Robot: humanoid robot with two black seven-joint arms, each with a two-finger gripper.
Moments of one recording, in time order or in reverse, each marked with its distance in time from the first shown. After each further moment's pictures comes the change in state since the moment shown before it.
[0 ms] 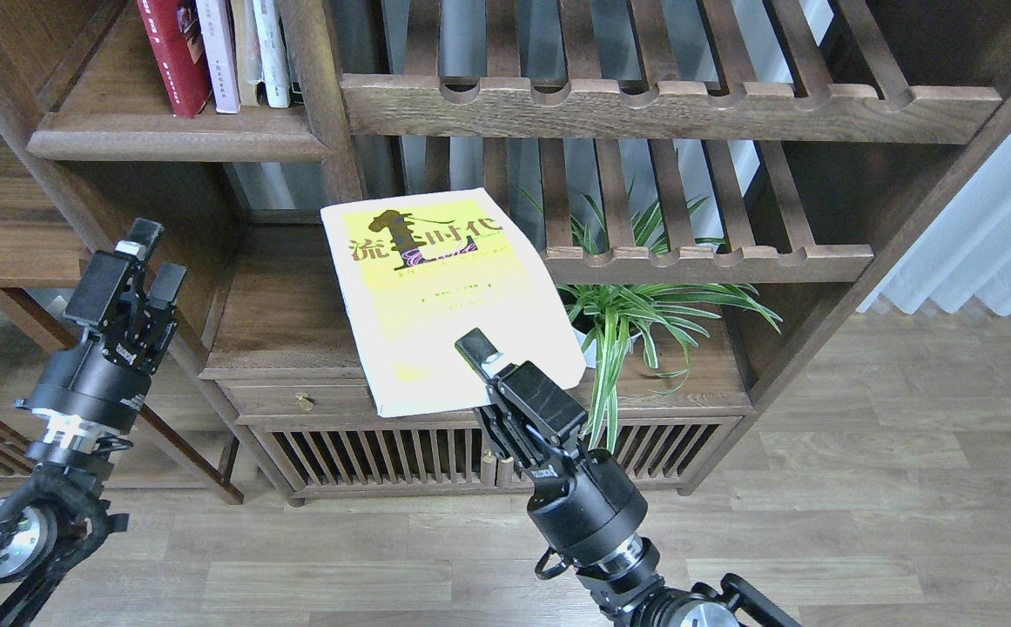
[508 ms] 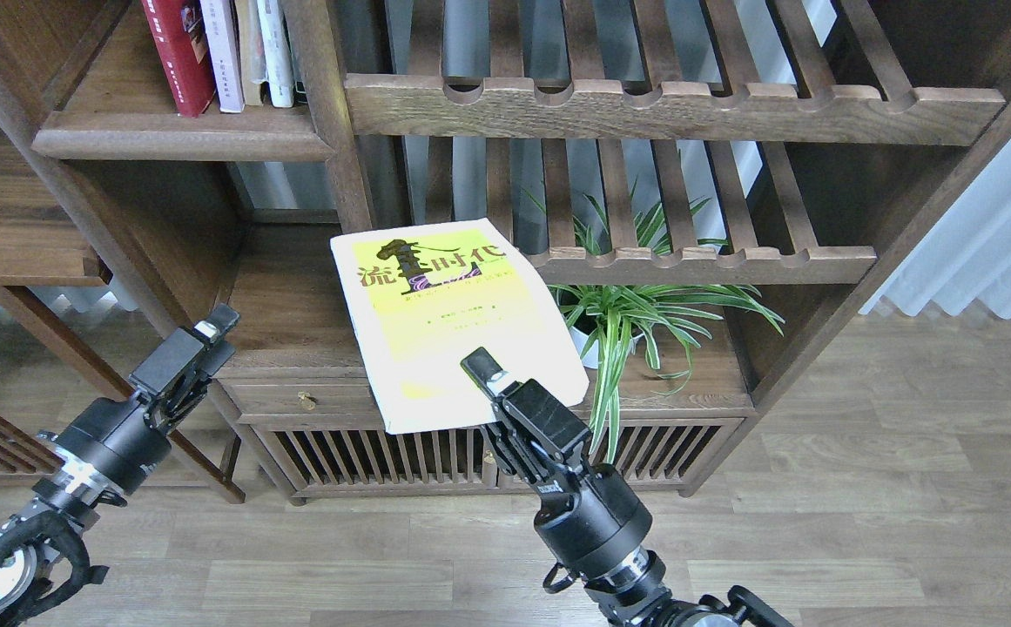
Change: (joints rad) left arm 0.010 -0.016 -0.024 0.031 0.062 0.000 0.121; right arm -0.019 -0.014 0.000 -0.009 -0.003 0.007 -0.008
